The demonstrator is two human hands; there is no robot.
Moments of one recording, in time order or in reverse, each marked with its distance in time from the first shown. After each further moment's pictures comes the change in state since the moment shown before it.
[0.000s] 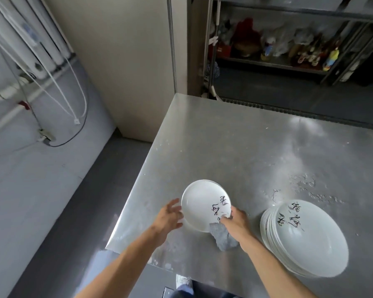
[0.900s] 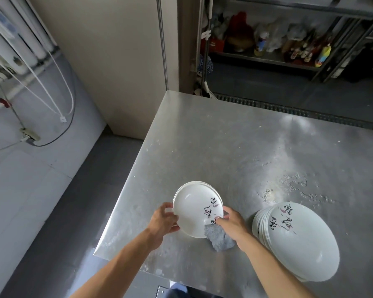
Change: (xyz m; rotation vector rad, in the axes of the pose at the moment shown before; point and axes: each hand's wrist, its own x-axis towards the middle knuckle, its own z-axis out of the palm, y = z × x) left_hand 0.031 -0.008 0.012 0.017 0.057 -0.048; right_hand 0.008 -0.003 -0.018 0.045 -0.121 0.061
